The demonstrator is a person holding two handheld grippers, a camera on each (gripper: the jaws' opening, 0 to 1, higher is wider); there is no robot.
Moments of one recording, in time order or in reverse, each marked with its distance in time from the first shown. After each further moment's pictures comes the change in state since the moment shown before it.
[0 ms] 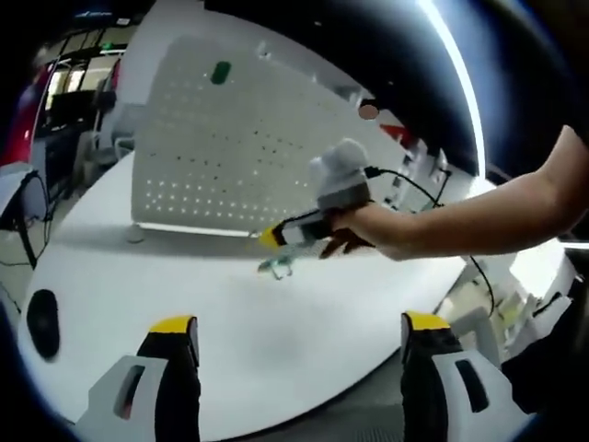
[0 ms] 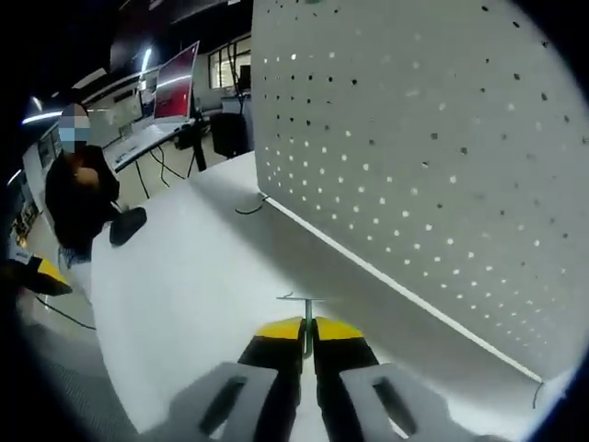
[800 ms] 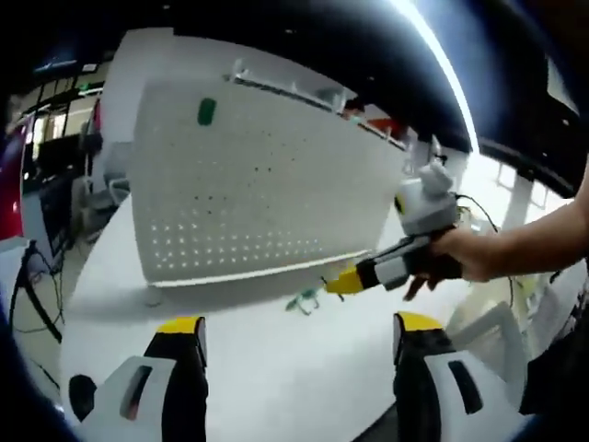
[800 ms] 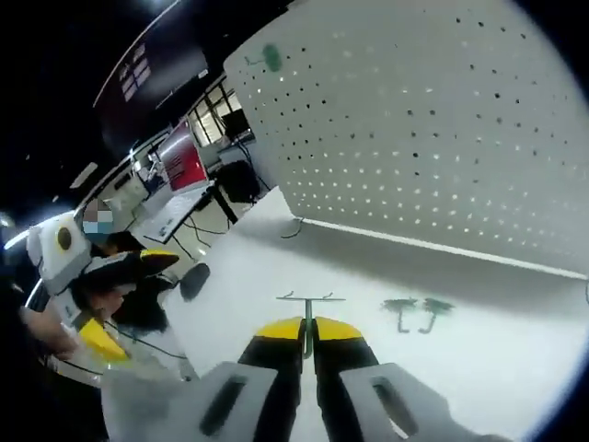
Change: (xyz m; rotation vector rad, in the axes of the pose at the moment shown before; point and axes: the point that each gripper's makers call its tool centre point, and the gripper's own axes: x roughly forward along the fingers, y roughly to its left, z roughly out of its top) left arm 0.015 0.030 0.075 0.254 -0.068 0.019; right arm -0.082 0.051 -0.006 0.407 -0.091 0.197
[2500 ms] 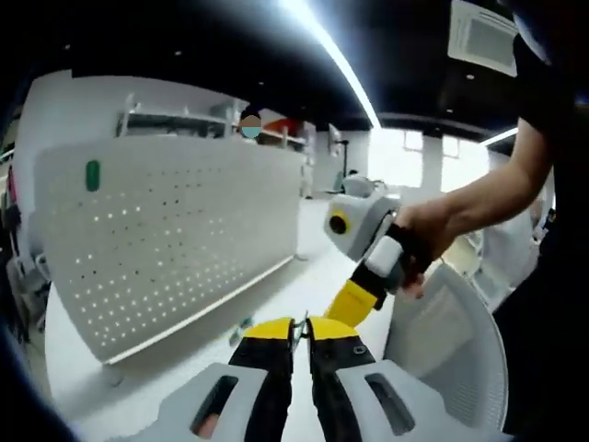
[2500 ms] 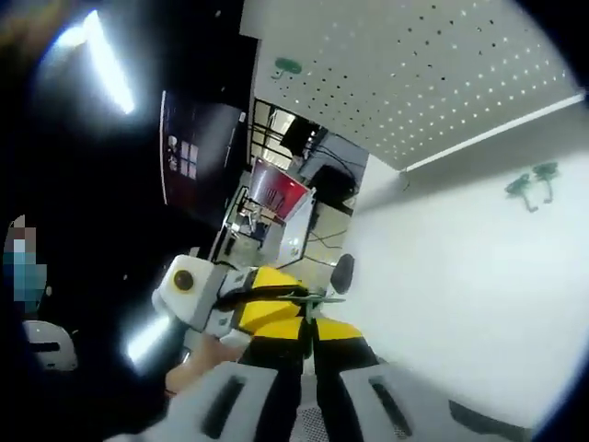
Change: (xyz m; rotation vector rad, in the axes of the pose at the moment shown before) left arm -0.008 -0.071 0.017 0.225 -0.041 -0.414; right arm -0.055 0.109 -0.012 0.498 0.046 0.577
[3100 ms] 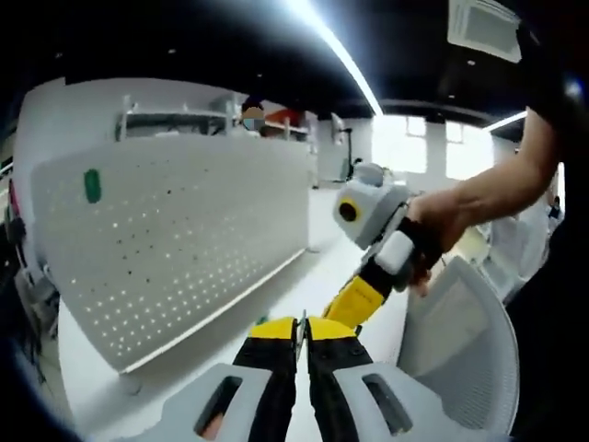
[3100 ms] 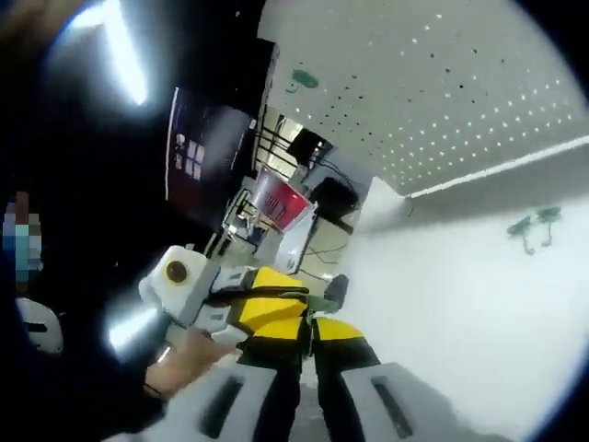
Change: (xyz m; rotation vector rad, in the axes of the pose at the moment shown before) left arm 0.010 0.027 0.004 0.020 0.090 0.074; right arm 0.001 -0.001 0.037 -0.221 -0.109 -0.086
